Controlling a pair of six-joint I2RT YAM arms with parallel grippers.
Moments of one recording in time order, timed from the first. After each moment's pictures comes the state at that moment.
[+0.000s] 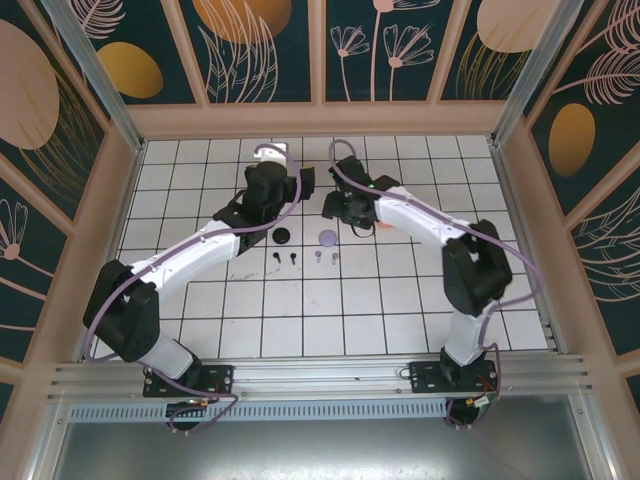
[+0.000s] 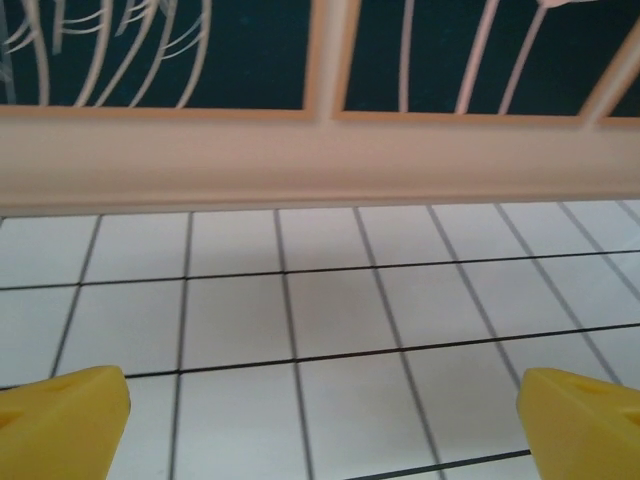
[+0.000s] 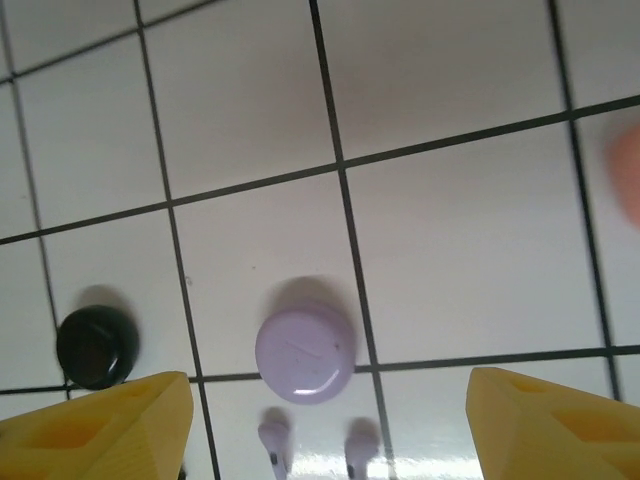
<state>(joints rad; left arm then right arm) -0.63 1.54 1.12 0.05 -0.42 -0.31 0.64 1.87 1.48 -0.69 0.09 0.78</state>
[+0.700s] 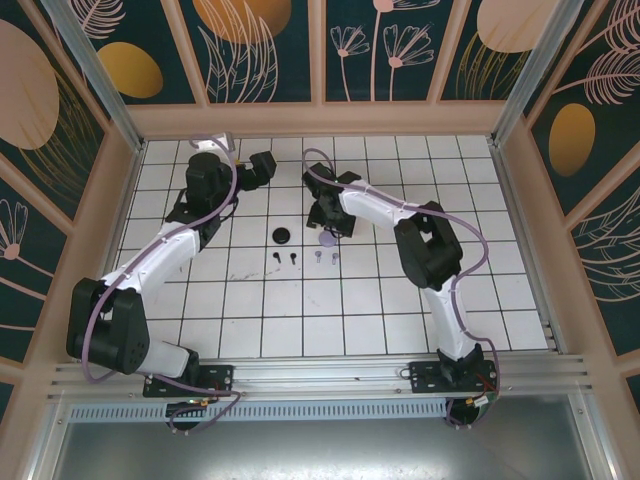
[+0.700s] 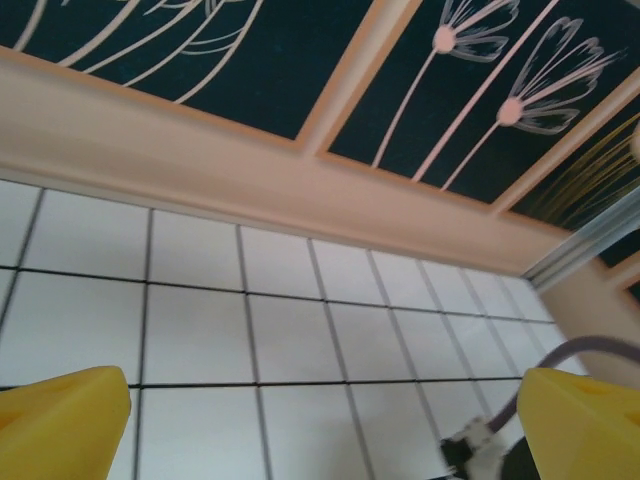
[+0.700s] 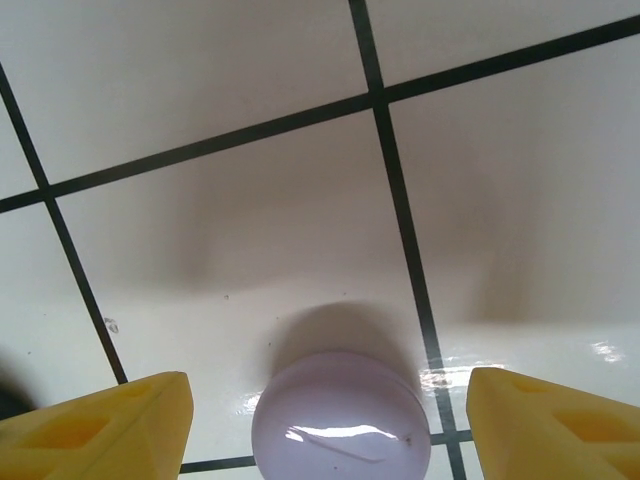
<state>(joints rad) -0.28 1.44 0.98 0.23 0.14 -0.54 0.69 2.20 1.76 -0.87 0.09 0.88</state>
